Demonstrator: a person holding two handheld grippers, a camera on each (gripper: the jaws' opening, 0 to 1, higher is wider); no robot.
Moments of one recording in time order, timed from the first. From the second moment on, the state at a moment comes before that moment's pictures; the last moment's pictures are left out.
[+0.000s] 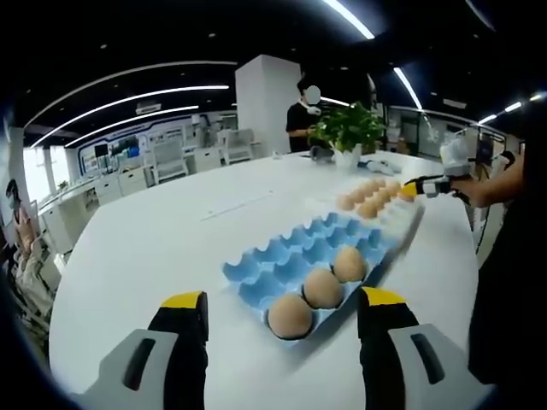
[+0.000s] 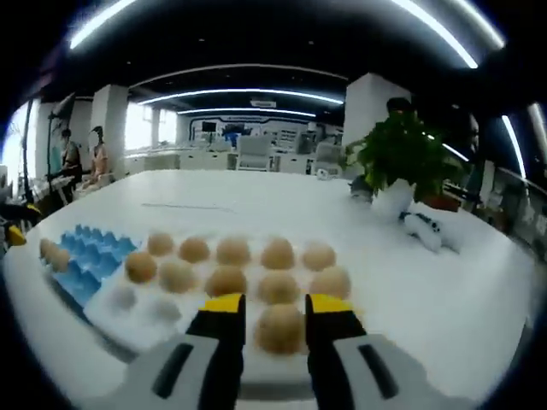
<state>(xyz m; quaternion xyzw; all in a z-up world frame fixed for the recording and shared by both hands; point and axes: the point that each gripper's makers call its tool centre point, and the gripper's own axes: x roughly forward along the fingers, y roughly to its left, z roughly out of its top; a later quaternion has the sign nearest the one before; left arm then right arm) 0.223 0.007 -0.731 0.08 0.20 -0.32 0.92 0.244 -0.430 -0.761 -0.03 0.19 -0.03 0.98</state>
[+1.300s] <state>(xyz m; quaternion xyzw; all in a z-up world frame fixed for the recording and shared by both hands) 0.223 0.008 -0.735 0.08 0.20 -0.31 0.93 0.248 -0.296 -0.720 0.02 0.15 0.14 0.98</state>
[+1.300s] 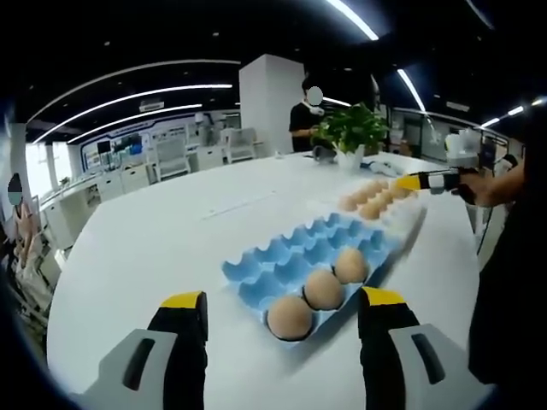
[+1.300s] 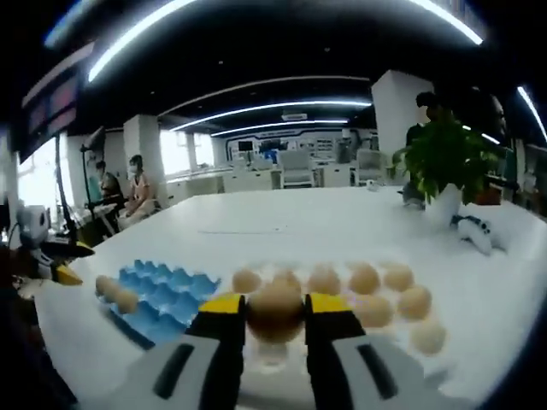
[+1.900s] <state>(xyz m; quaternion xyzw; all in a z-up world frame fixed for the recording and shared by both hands) 0.222 0.006 -0.733 0.07 0.19 -0.31 0.93 0.240 -0.167 -0.743 -0.01 0.17 0.33 0.93</state>
